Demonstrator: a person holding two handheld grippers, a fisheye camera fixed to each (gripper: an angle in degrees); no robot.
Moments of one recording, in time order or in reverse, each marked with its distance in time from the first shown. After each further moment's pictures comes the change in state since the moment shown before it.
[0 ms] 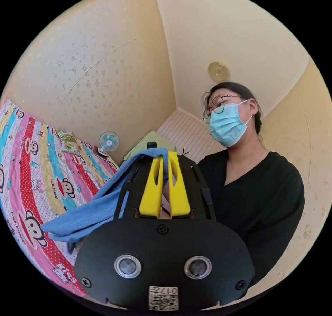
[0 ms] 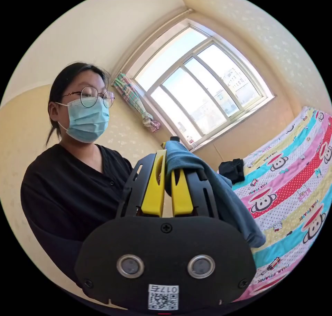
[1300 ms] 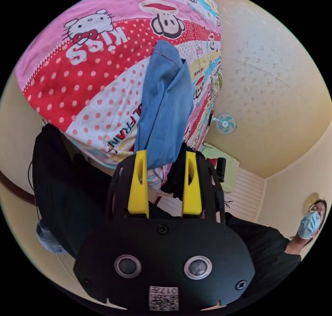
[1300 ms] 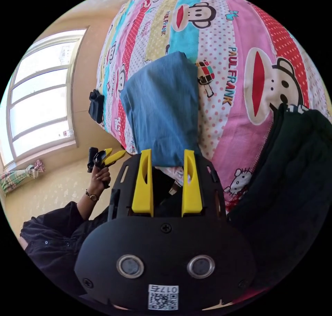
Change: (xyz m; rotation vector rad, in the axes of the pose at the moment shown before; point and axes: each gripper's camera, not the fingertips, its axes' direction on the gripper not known) left arm -0.288 0.351 0.063 -0.076 -0.485 -1.221; right arm 0.291 0.256 0.071 -0.334 0.659 1.118
